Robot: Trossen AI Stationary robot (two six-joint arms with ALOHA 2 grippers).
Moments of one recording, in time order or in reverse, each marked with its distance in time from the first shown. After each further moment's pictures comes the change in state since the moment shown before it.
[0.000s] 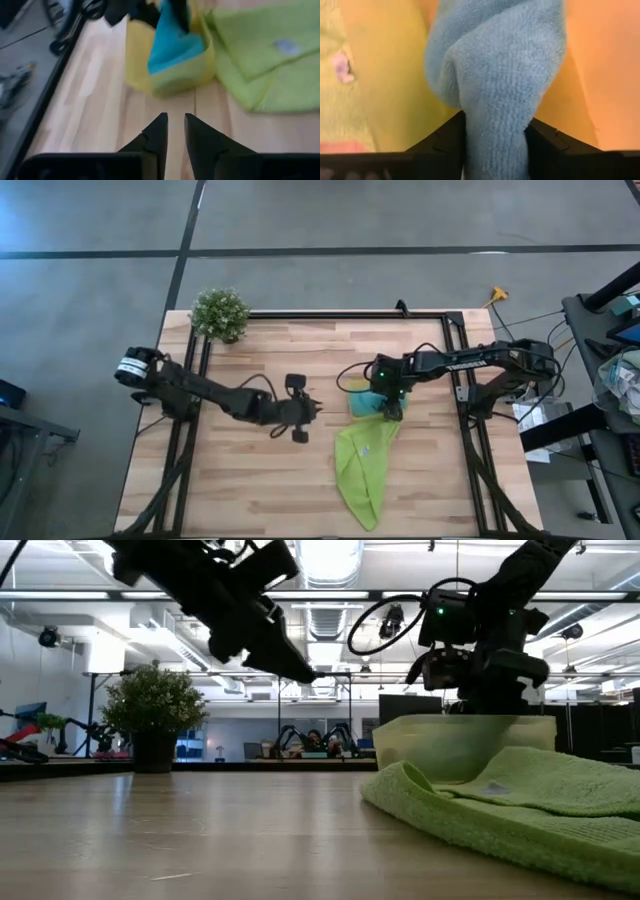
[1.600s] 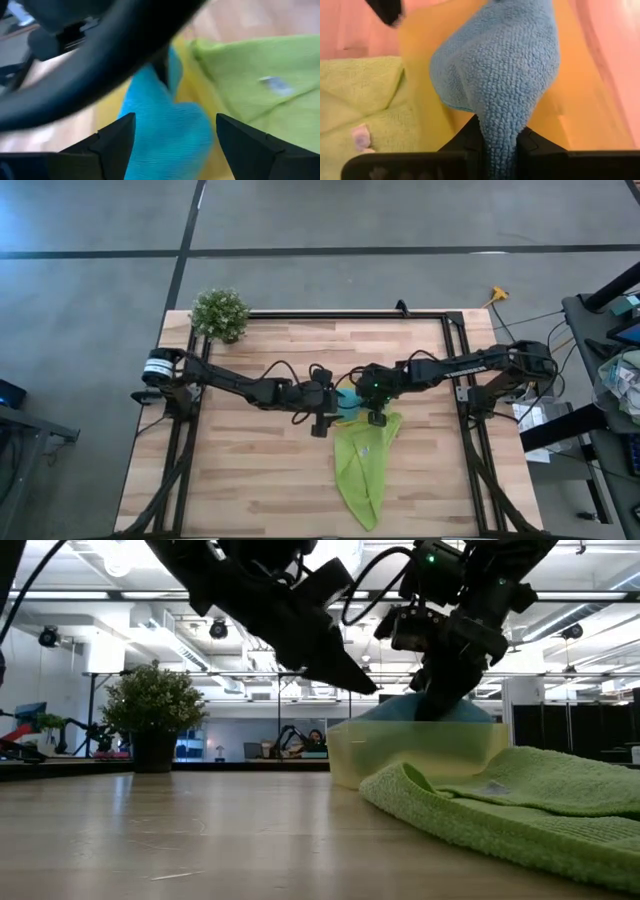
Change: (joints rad) left arm 0.144 0.194 0.164 0.111 0.296 0.086; right arm 0.162 0.019 0.106 0.150 0.175 0.082
